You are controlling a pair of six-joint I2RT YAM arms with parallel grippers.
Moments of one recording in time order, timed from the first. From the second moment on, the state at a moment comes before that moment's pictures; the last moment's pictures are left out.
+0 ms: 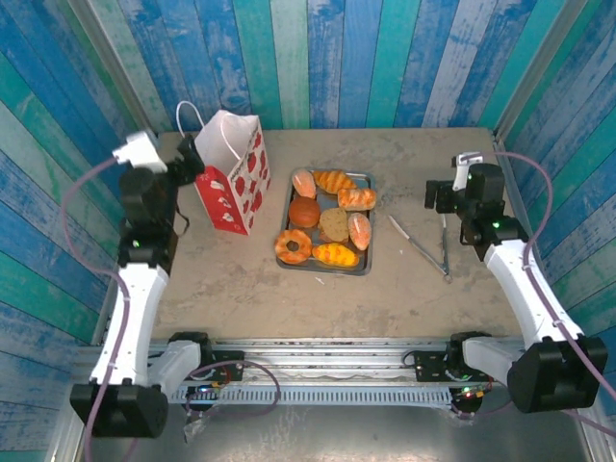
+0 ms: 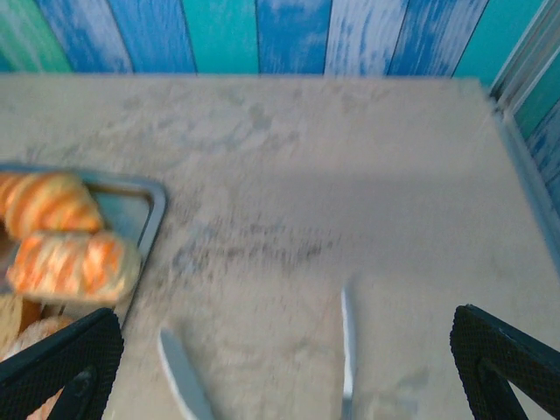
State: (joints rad) left arm 0.00 1.01 1.07 -0.09 -0.08 -0.29; right arm 0.08 1.11 0.92 -0.39 0.05 0.06
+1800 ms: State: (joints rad) left arm 0.15 1.29 1.41 -0.74 0.32 -0.12; right arm 0.08 1.13 0.96 -0.77 0.02 0.05
